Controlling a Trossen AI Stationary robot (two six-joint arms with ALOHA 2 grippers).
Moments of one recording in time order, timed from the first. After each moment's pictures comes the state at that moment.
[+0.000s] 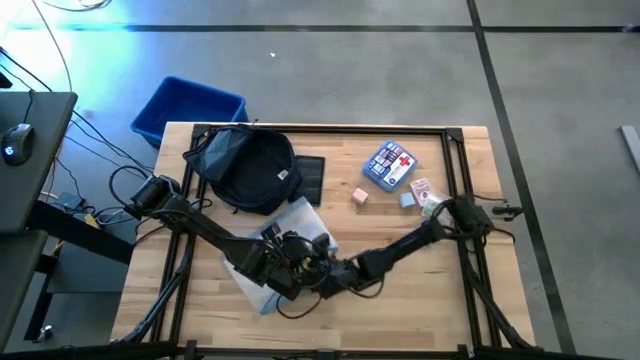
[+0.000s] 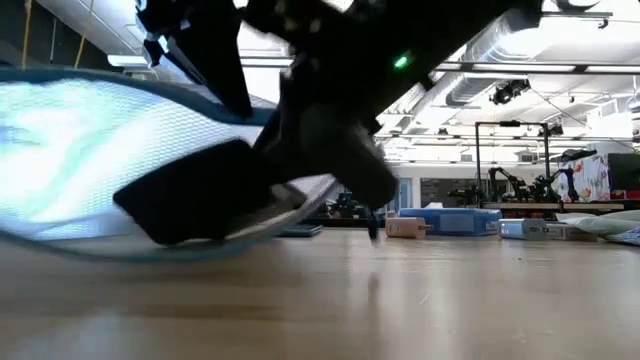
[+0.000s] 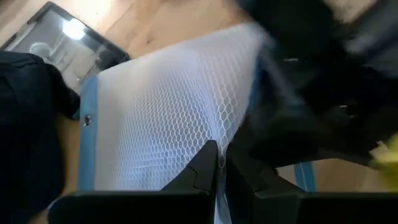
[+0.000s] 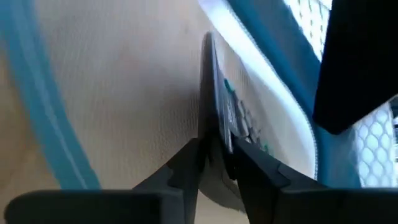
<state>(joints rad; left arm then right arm) -0.51 1.81 1.37 -0.88 -0.65 -0.97 0.40 2.16 1.39 -0.03 0.63 -0.31</state>
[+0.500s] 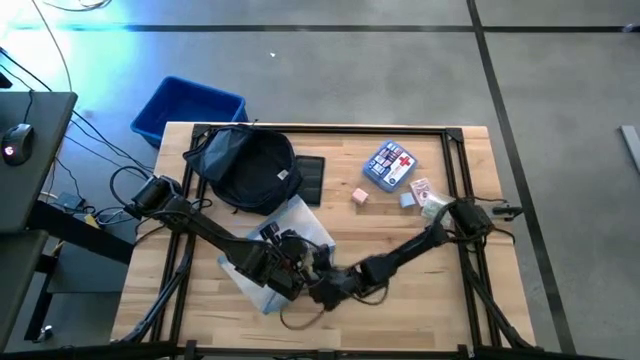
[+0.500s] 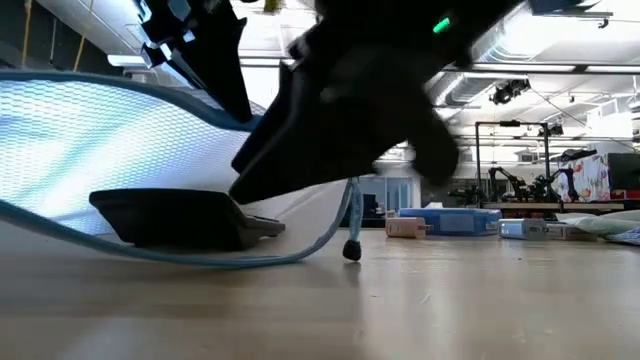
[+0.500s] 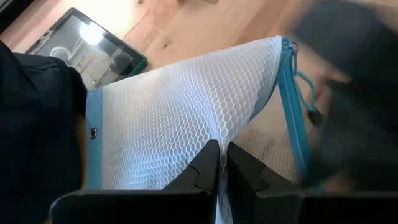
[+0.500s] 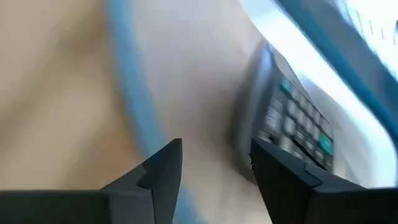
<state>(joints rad) -0.51 1.82 1.37 -0.89 -0.70 -0.99 0.48 2.15 1.40 -0.05 0.49 -0.19</state>
